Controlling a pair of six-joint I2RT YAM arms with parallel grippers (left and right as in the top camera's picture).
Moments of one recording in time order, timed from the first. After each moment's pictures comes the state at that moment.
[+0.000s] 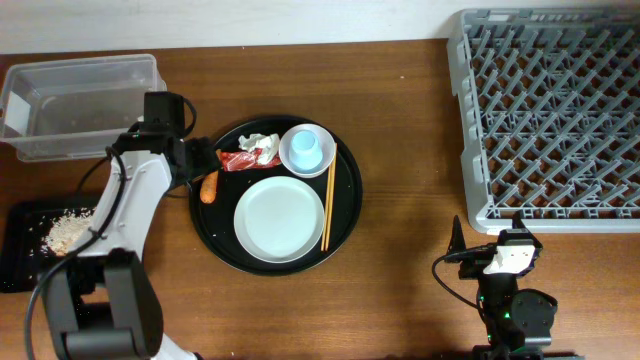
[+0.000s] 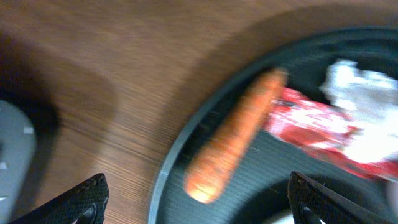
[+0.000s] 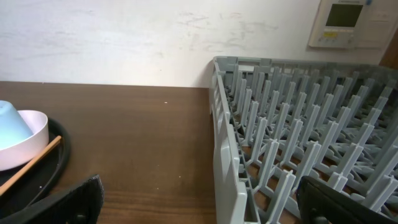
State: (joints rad) left arm 0.02 1.76 1.30 -0.77 -0.13 -0.43; right arm -0.03 0.01 0.01 -0.08 -0.01 -0.04
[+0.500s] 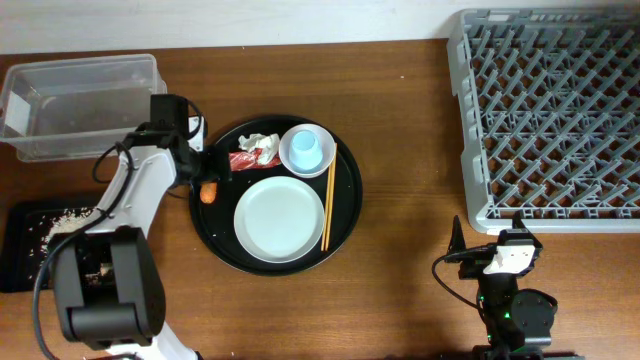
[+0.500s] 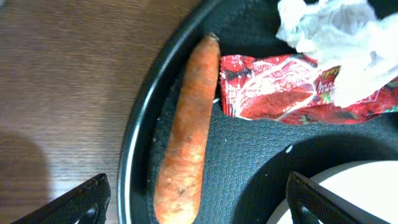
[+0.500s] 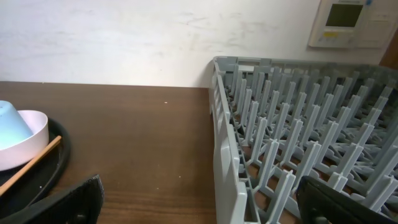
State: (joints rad) left arm 0.02 1.86 1.30 -0.71 0.07 -0.06; right arm -0.03 0.01 0.01 -0.08 -0.01 -0.04
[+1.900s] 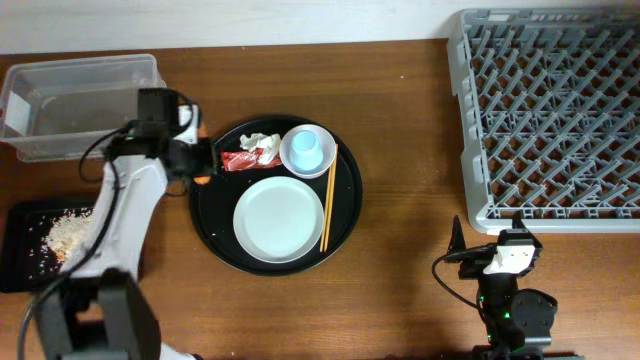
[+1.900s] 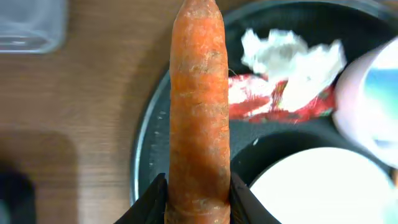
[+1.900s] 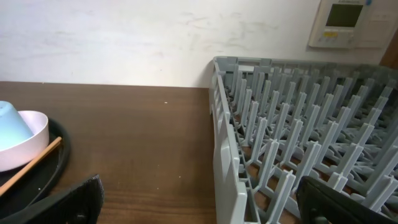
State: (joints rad) left arm 0.03 1.69 1.30 -0.74 0.08 -0.09; right arm -0.03 0.01 0.01 -0.08 -0.01 -0.04
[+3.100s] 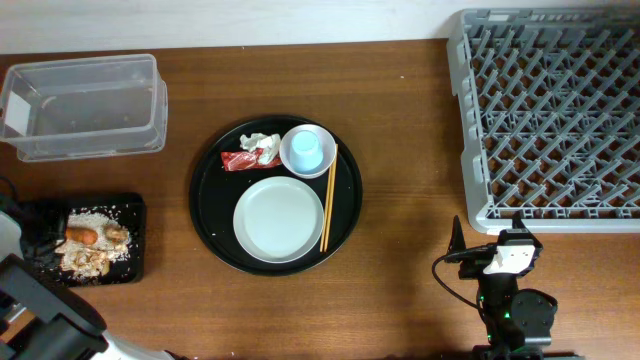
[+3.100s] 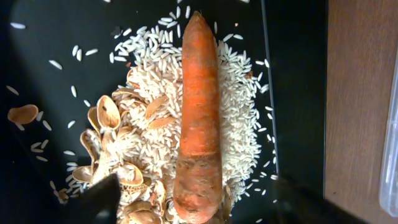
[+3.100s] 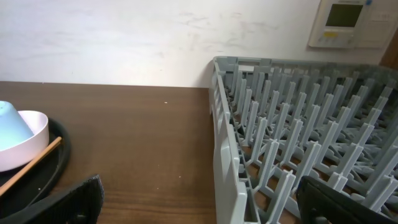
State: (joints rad) left arm 0.79 1.85 1.30 -0.77 0.10 -0.64; right arm -0.03 0.01 0.01 -0.08 -0.01 -0.04
